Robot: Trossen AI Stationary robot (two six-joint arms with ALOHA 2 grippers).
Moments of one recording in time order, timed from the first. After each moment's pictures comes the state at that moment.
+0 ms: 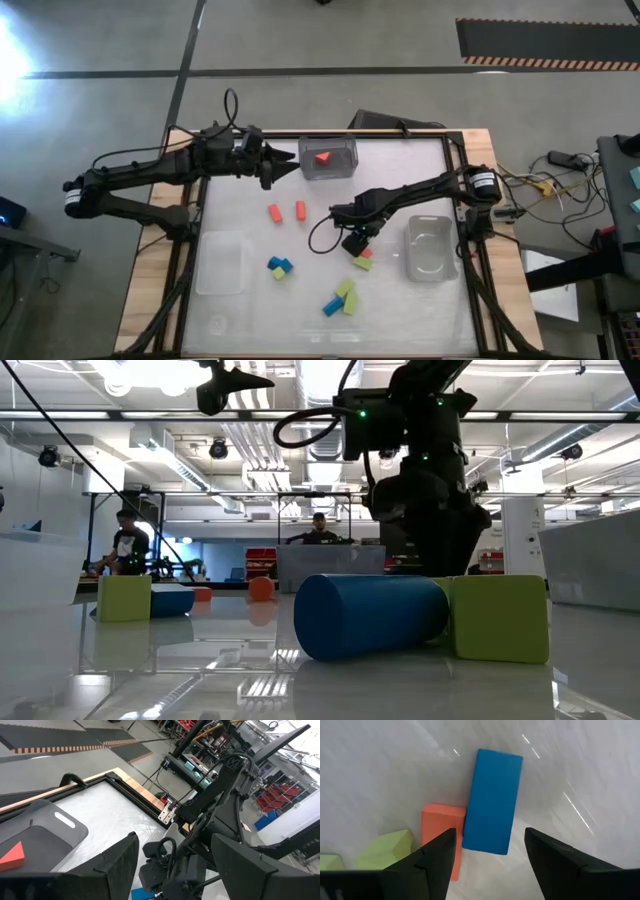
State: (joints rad) left arm 0.25 1.04 1.02 -0.14 0.05 -0.59; right arm 0.01 1.92 1.31 -0.93 -0.11 0.72
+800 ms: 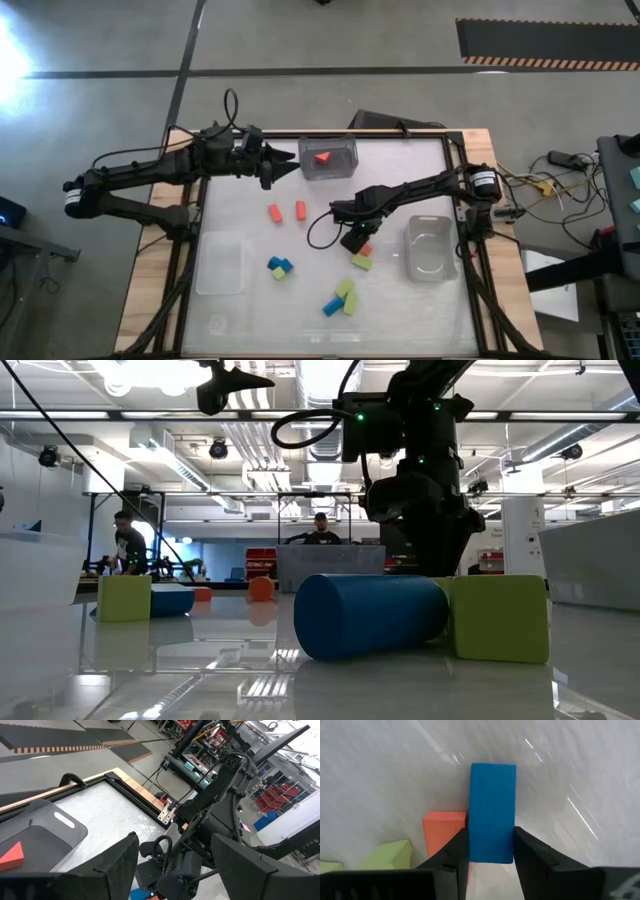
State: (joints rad) left arm 0.25 1.04 1.02 -0.14 0.06 -0.59; right arm -0.01 1.92 1.30 -0.89 -0.11 0.69
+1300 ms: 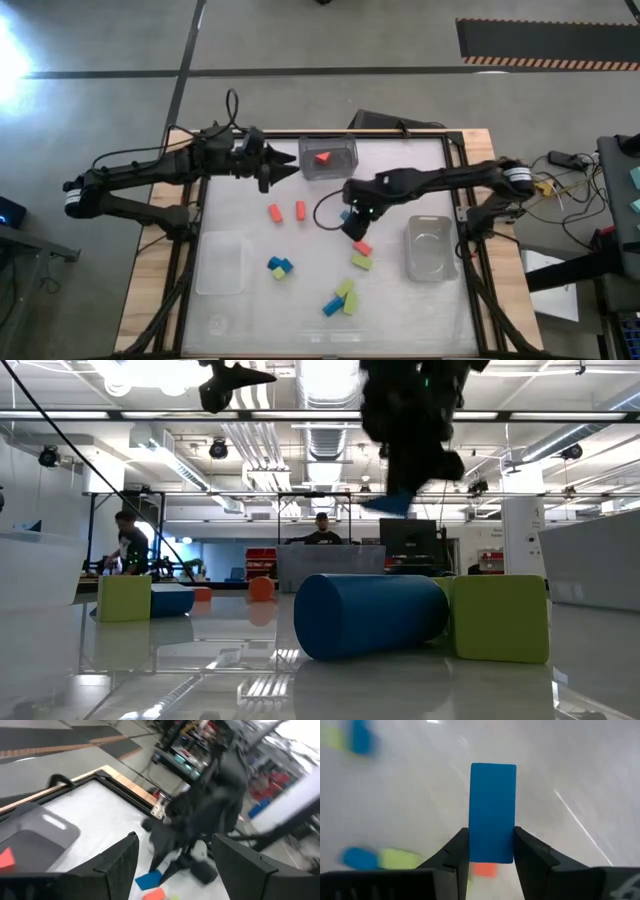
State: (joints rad) left arm 0.25 1.04 1.01 -0.13 0.13 -0.52; right arm -0.04 1.65 1.30 -0.79 -0.10 0.62
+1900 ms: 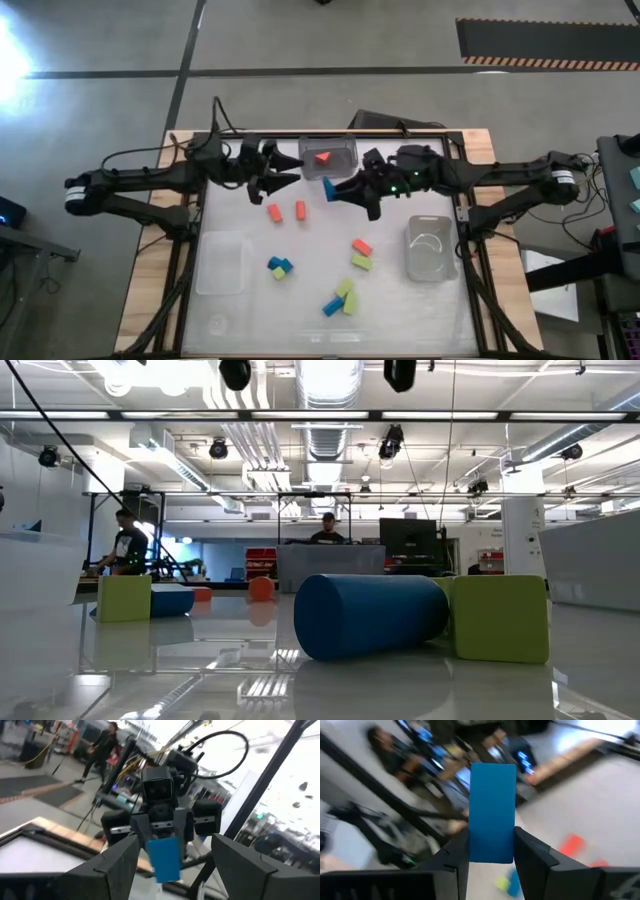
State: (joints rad) left arm 0.18 1.06 0.87 0.39 0.23 -0.52; right arm -0.05 1.31 1.15 0.00 -0.17 0.60
